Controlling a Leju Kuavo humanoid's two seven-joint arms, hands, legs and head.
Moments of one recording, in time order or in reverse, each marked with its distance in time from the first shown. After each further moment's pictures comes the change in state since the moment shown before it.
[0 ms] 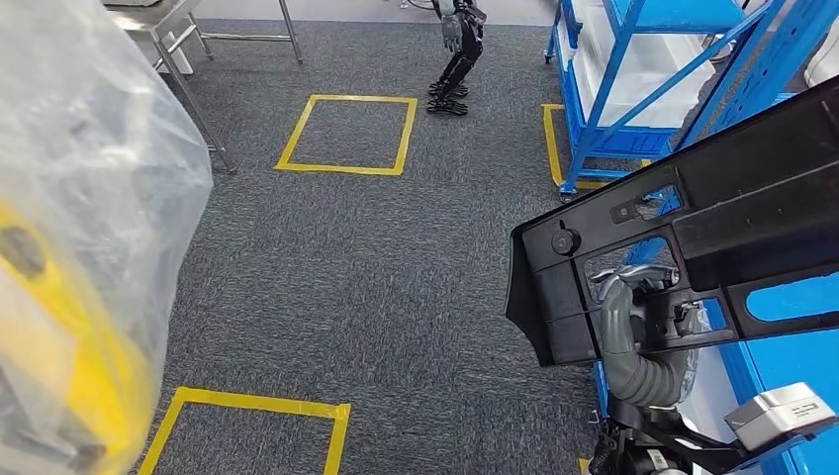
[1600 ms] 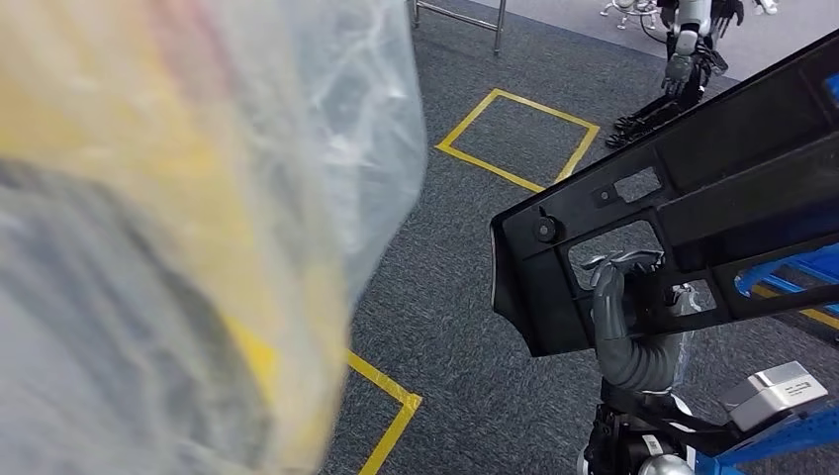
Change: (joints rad) left arm -0.015 -0.024 -0.029 0.000 -0.034 0.074 0.033; right arm -0.058 -0.002 0.016 0.016 -0.010 0.012 0.031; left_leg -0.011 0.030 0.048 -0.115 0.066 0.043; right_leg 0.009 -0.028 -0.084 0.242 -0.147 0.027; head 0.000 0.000
